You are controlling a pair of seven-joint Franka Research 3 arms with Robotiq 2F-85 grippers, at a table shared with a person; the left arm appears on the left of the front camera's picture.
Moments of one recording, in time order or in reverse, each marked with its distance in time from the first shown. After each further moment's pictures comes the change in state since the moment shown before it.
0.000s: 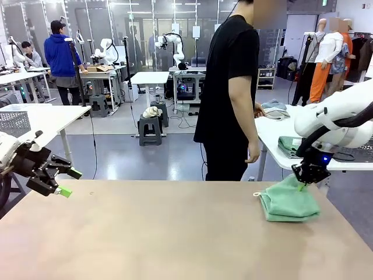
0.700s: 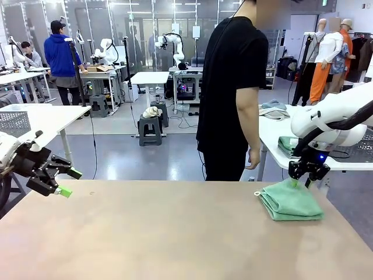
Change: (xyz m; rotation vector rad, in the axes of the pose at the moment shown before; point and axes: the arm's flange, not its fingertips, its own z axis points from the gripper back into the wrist) left arm 0.000 0.000 0.000 0.000 0.000 0.000; right arm 0.028 -0.002 -0.006 -0.025 -0.005 0.033
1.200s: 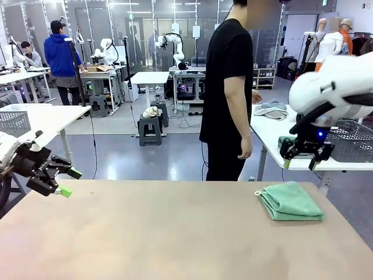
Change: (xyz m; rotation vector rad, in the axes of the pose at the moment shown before) left arm 0.000 0.000 0.000 0.000 0.000 0.000; right arm -0.099 0.110 0.133 -0.054 -0.040 -0.071
